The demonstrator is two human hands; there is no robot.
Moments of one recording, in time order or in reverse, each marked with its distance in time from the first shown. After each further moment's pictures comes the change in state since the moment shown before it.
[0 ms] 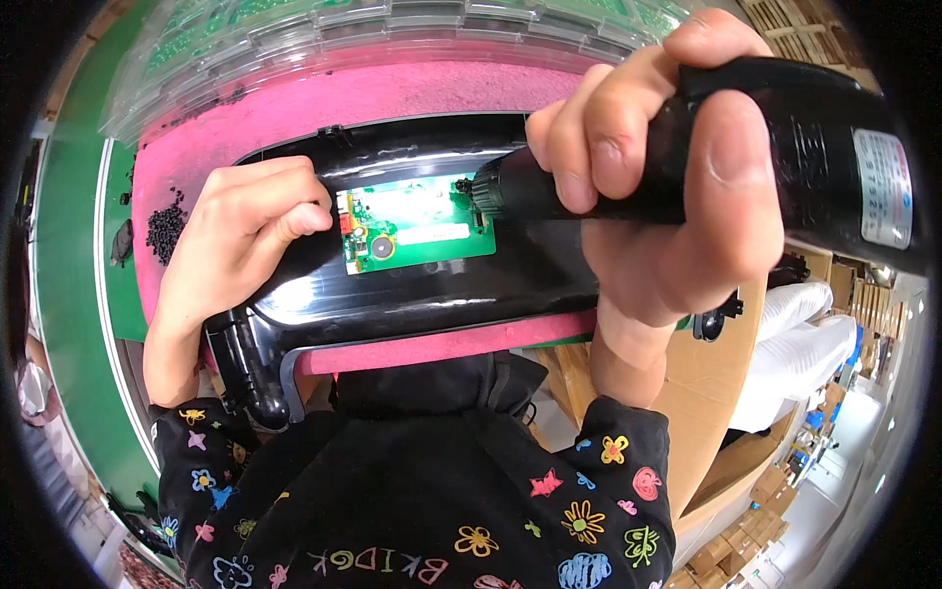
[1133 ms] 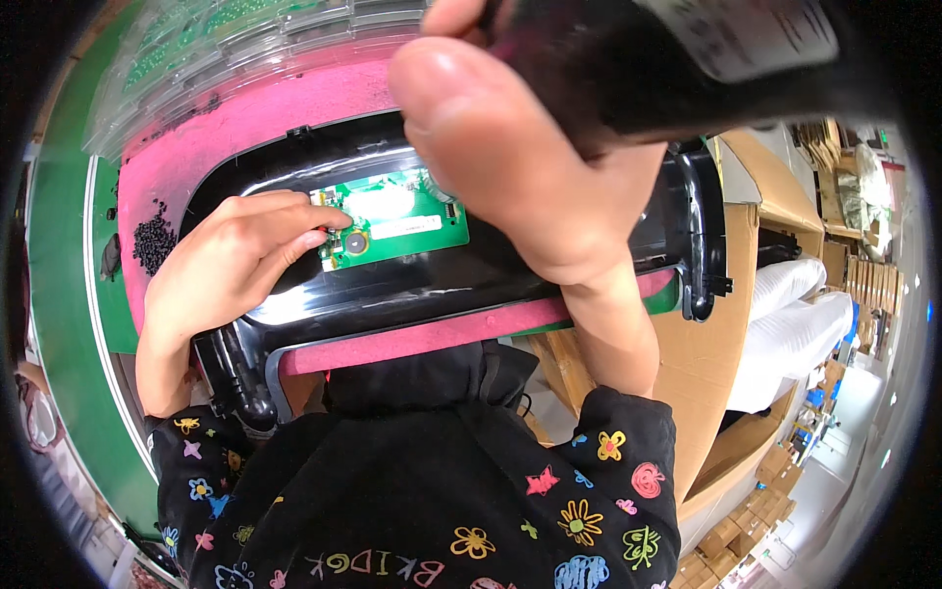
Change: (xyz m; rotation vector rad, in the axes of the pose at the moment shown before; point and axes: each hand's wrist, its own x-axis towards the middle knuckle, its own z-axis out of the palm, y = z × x) left_hand -0.004 0.008 0.011 0.062 -0.209 0.048; right_hand 0.009 0.009 0.013 -0.081 -0.184 0.038
